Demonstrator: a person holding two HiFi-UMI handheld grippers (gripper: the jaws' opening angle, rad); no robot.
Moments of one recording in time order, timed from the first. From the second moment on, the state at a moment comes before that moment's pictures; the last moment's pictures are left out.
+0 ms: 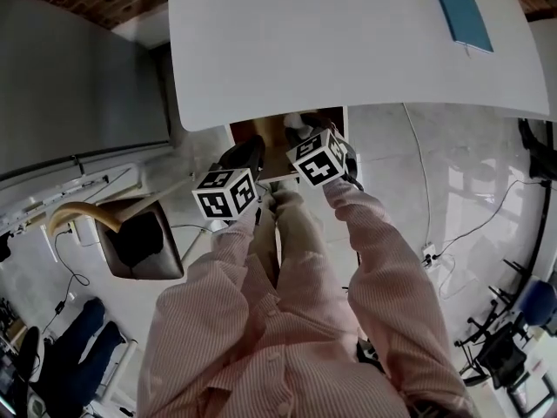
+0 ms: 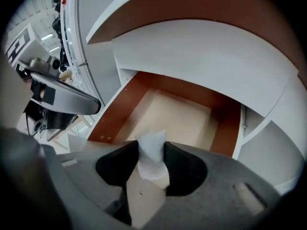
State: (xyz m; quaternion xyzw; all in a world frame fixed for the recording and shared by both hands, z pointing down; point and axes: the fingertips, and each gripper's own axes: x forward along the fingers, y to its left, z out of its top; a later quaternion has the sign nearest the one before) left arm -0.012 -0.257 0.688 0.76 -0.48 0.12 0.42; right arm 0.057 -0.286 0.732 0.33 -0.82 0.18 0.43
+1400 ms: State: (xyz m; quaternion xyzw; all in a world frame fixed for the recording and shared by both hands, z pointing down) left arm 0.000 -0.277 0.734 0.76 -0.46 0.12 0.43; right arm 0.033 -0.305 0.823 0.22 -0.81 0.13 0.52
